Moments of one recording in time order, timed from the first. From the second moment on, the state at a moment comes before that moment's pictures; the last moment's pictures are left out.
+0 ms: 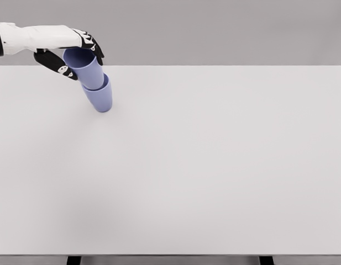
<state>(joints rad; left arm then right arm) -1.23 0.81 -1.10 -1.11 0.10 -0.61 -0.61 -0.04 0.00 -0.07 0.15 0.07 -0.15 0.17</state>
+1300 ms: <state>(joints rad) -1.19 0.75 -1.06 -1.03 0.04 -0.61 -0.61 -0.04 0.00 -0.07 0.15 0.07 -0.15 0.17</state>
